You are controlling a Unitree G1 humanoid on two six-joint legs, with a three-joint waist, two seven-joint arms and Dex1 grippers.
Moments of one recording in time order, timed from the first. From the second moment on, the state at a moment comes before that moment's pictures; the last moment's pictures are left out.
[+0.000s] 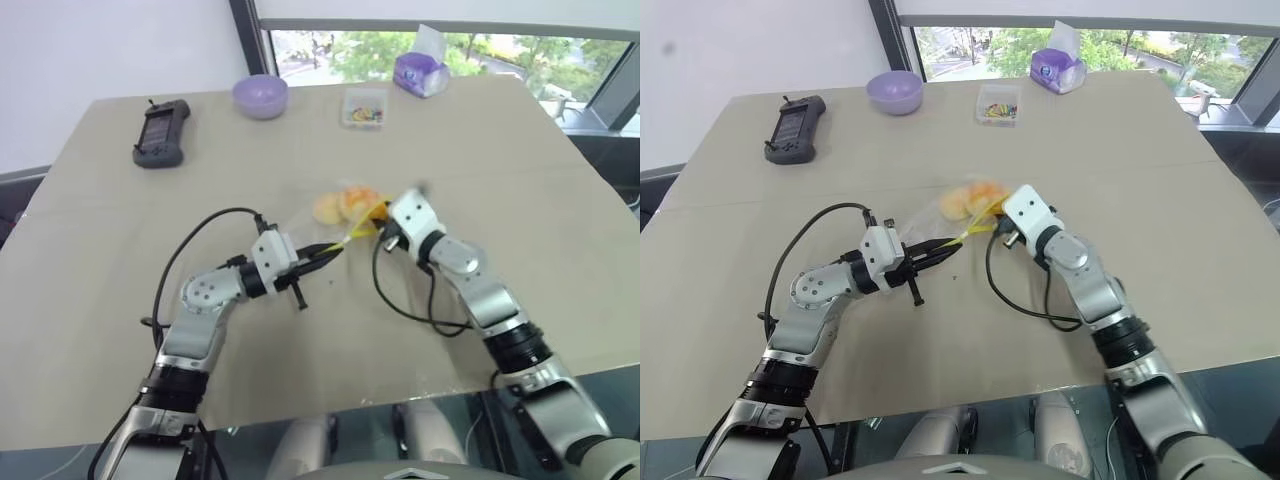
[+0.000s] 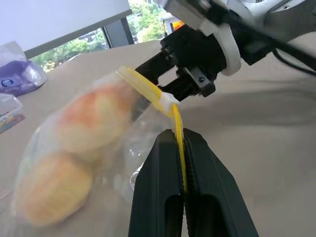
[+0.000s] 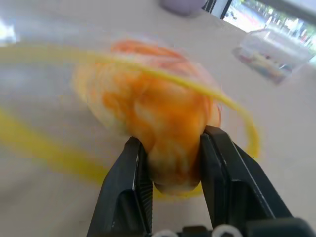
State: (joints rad) left arm -0.29 0.47 -0.08 0.05 -0.27 -0.19 -0.99; right arm -0.54 -0.20 0.29 0.08 -0.09 0.28 0.39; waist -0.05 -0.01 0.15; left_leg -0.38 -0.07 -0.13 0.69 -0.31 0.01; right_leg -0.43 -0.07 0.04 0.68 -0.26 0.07
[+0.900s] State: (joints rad) left arm -0.44 0.42 0.10 -0.04 -0.58 0.29 -0.77; right arm -0.38 -0.52 0.15 -0.30 -0.03 0.36 0.61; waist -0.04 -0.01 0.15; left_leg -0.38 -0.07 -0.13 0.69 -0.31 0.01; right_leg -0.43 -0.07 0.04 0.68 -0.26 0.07
